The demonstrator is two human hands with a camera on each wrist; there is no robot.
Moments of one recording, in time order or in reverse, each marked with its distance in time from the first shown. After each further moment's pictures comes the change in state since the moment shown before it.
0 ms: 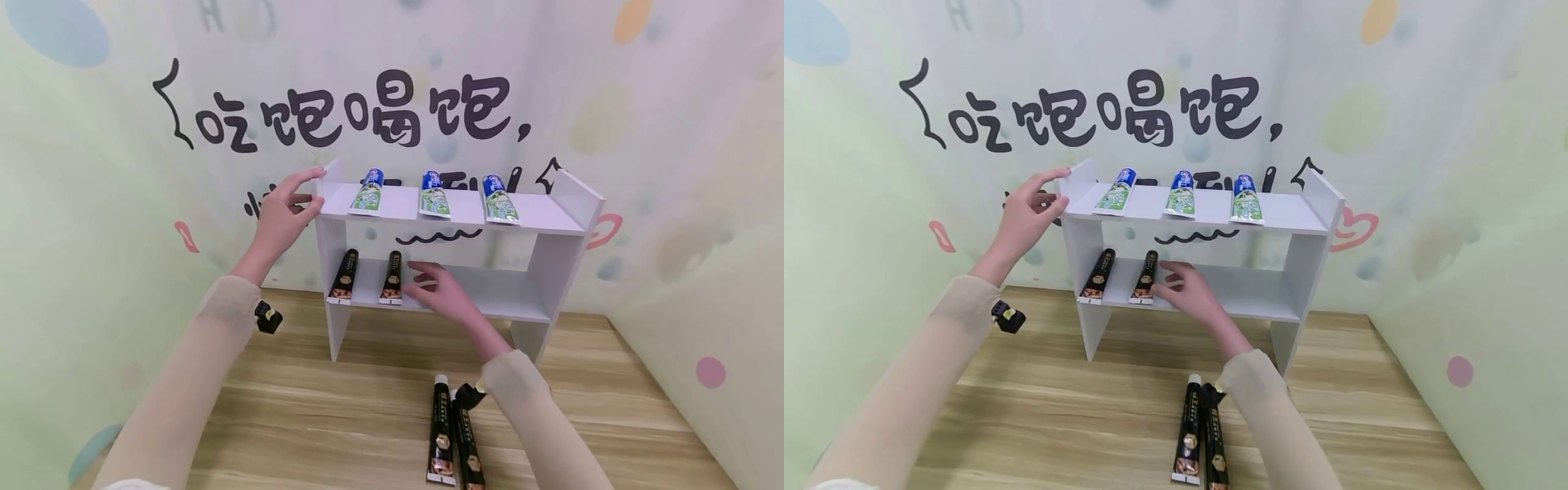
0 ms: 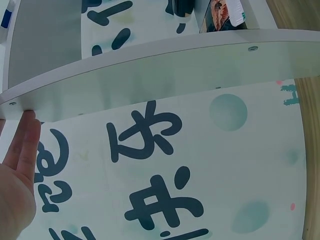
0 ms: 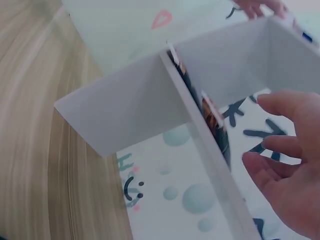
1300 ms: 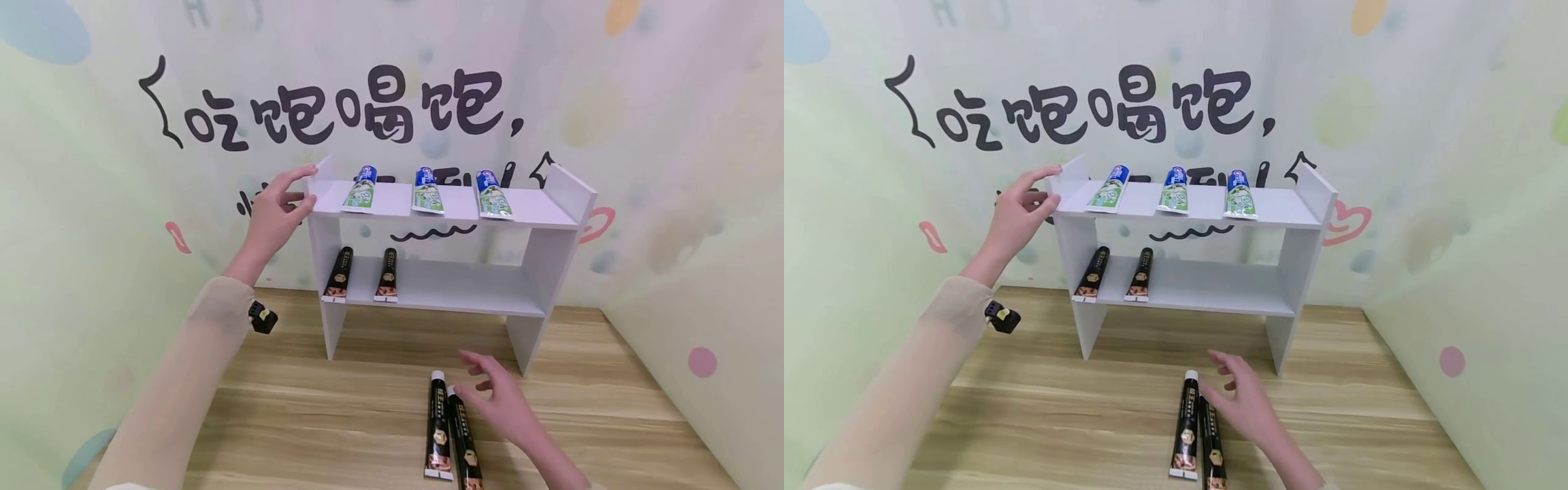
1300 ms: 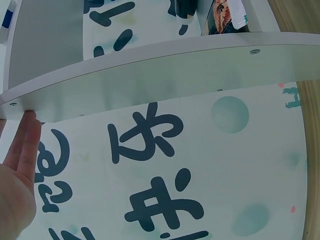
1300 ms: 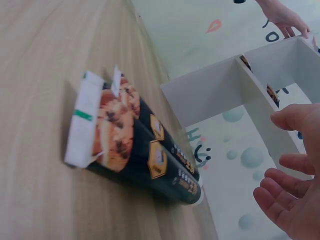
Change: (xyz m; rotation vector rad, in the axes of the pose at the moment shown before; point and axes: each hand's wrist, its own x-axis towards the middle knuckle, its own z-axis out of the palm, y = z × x) left_hand 0.001 -0.002 0.000 -0.009 -0.006 -0.024; right_hand -0.173 0.061 0.026 -0.094 0.236 0.063
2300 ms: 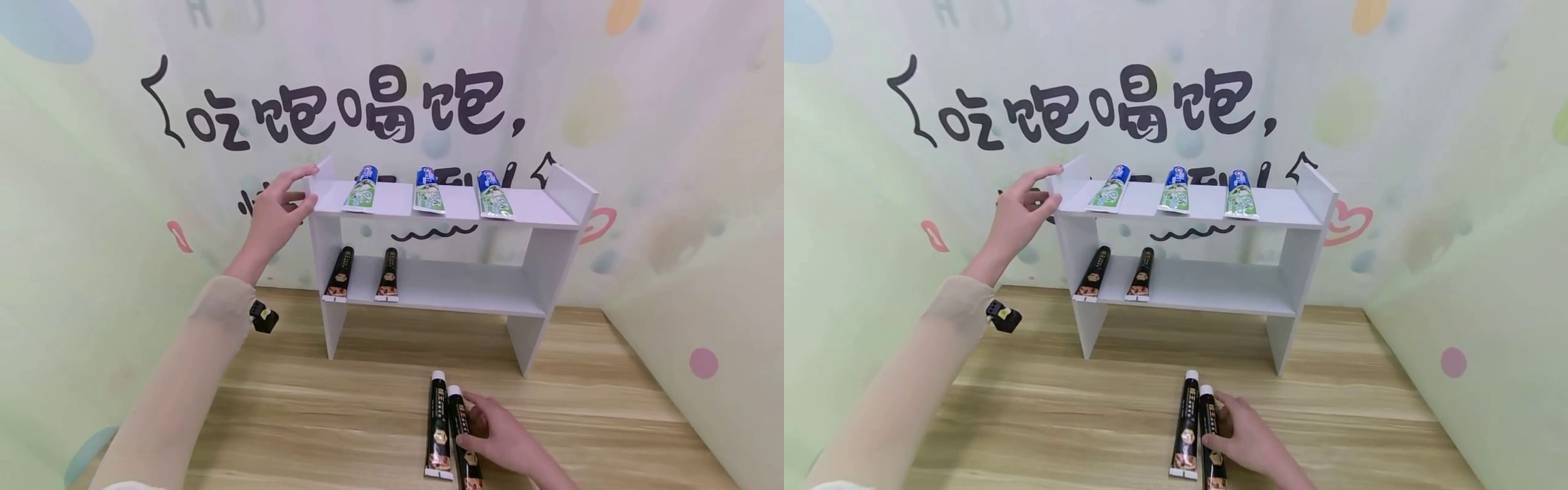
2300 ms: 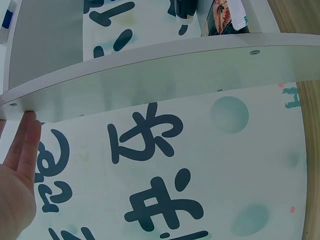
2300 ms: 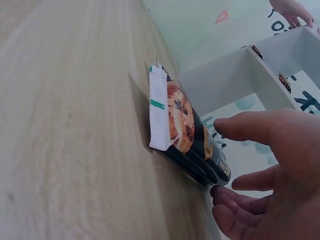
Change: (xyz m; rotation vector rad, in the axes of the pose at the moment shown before) left_hand 0.001 -0.002 0.000 -0.002 0.004 0.008; right_hand -0.031 0.027 0.005 -0.057 -0.361 0.053
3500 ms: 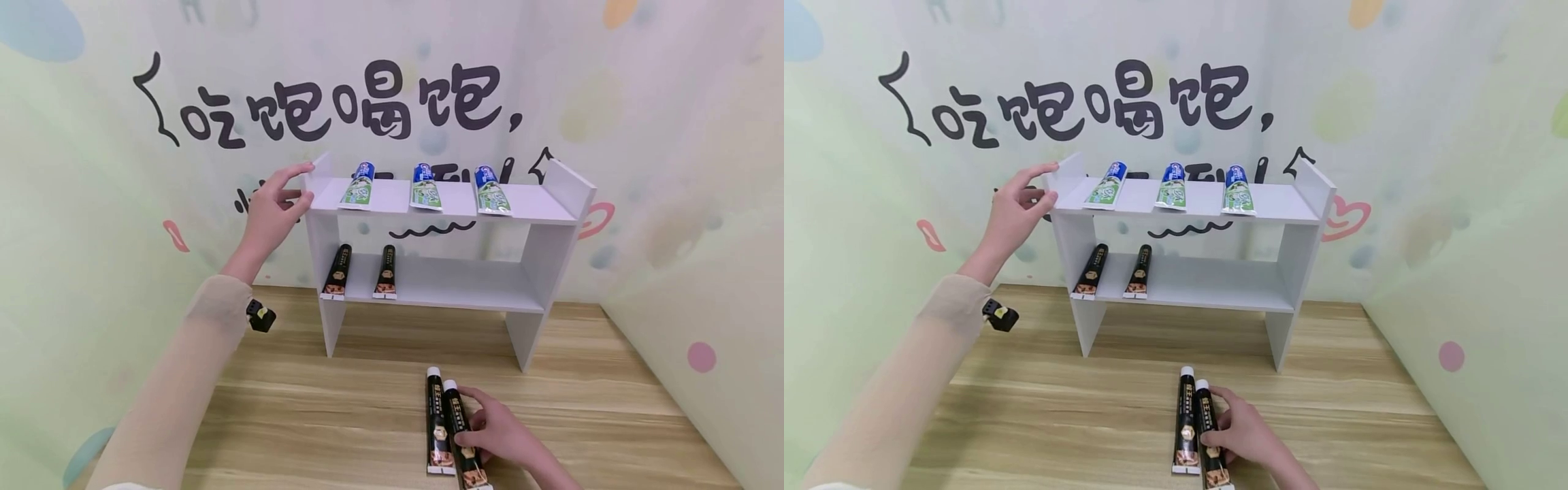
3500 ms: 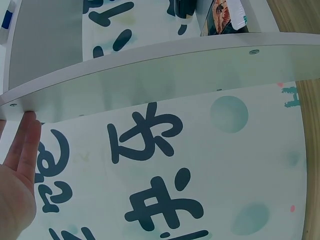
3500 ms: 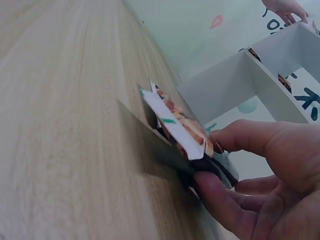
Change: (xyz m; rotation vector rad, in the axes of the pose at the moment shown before) left_hand 0.000 0.002 0.001 0.001 0.006 0.001; right_hand 0.002 -0.005 0.001 0.355 -0.108 0.179
